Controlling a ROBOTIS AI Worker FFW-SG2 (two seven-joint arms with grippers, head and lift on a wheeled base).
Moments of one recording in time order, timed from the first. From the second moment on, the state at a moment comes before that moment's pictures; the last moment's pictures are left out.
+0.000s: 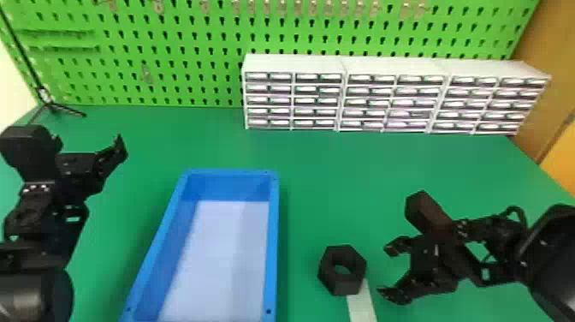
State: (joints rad) left arm -0.02 0.18 0.18 -1.76 0.11 0.16 0.00; right arm -0.22 -0.85 0.53 -1.91 -0.25 0.73 0.78
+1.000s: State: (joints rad) left arm -0.02 0.18 0.18 -1.76 0.10 0.16 0.00; right arm -0.24 -0.85 0.54 -1.92 -0.25 0.75 0.78
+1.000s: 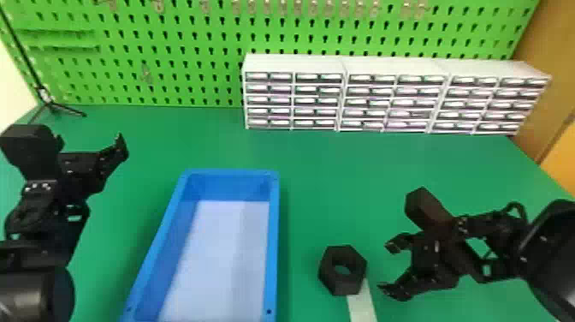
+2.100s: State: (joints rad) left arm -0.05 0.18 0.15 -1.75 0.11 0.17 0.00; right arm -0.45 -0.81 0.81 -1.95 -0.16 0.78 0.78
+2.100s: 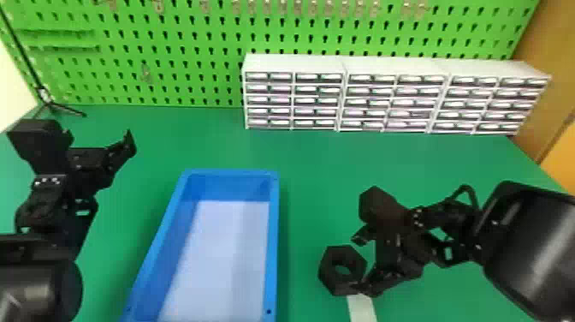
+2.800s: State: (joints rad) left arm -0.08 0.18 0.11 -1.72 0.11 0.15 0.00; right arm -0.54 -0.77 0.96 -1.91 -0.04 0.81 0.84
